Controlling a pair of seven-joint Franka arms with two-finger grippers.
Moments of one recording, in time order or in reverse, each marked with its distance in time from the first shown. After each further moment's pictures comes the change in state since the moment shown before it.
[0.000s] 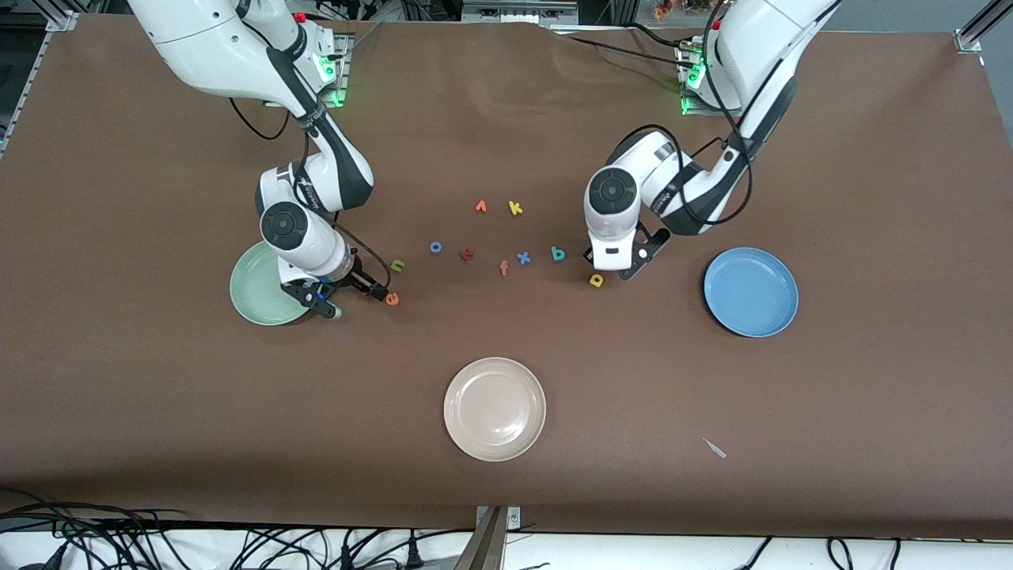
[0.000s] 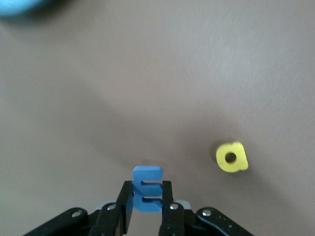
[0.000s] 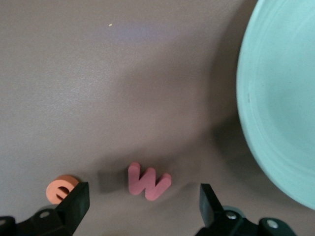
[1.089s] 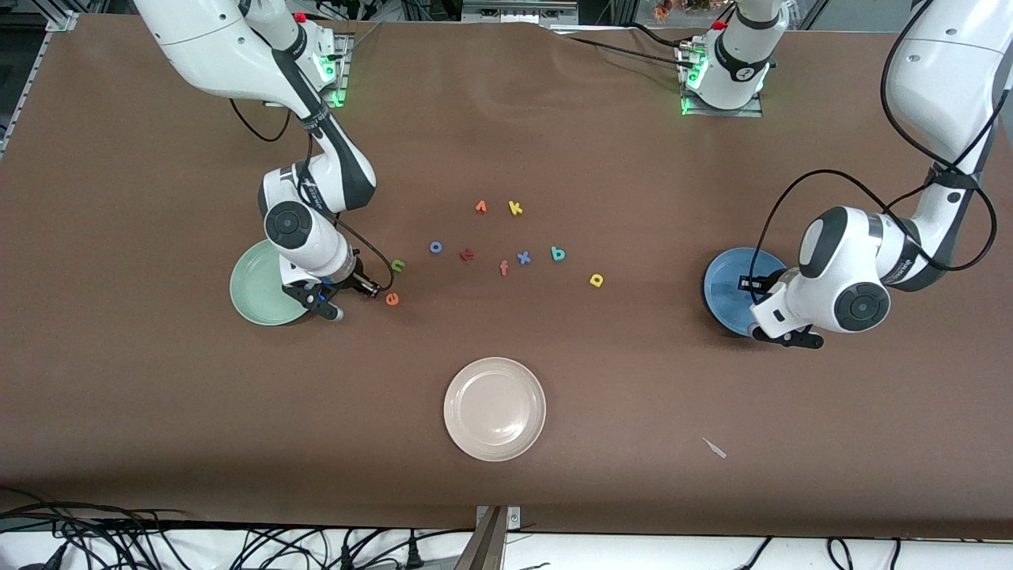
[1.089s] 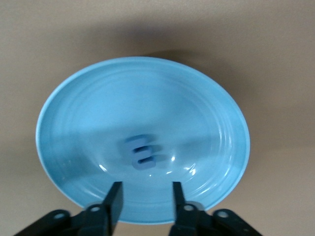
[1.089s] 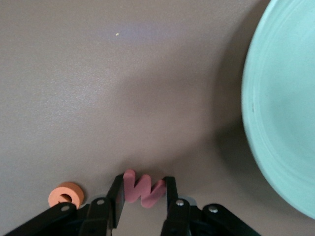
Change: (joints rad) left arm 0.501 0.077 0.011 0.131 -0.007 -0.170 1.377; right arm 0.034 0.008 -0.033 0.006 -0.015 0.021 0.000
